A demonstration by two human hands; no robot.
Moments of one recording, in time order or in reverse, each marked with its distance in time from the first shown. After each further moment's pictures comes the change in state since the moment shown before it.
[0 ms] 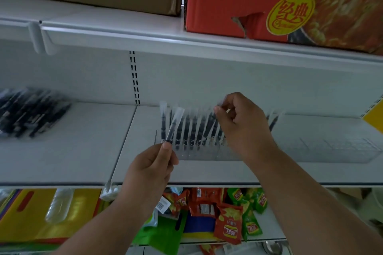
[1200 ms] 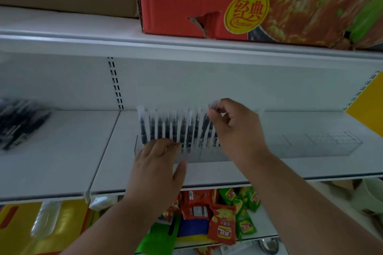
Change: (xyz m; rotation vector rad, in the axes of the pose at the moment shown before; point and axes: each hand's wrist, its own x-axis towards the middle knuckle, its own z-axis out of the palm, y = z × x) left_hand 0.027 -0.030 0.028 1.319 0.038 0.591; right_hand -0.009 0.020 -0.017 0.034 0.055 0.077
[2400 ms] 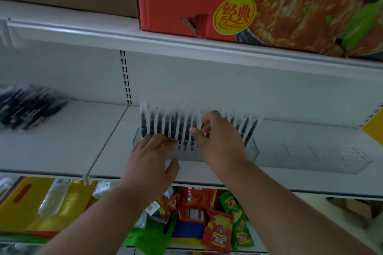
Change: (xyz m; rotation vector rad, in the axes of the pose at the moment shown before) left_hand -0.002 0.008 0.001 0.035 -0.025 -0.088; right_hand -0.009 0.016 0.020 -0.150 -0.239 -0.013
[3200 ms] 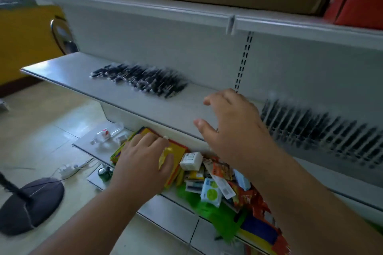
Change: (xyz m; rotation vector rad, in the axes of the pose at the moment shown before) left_hand -0.173 -0.132 -0.122 0.260 0.123 -0.428; right_hand -0.064 -0.202 0.050 -0.059 -0.162 -0.586
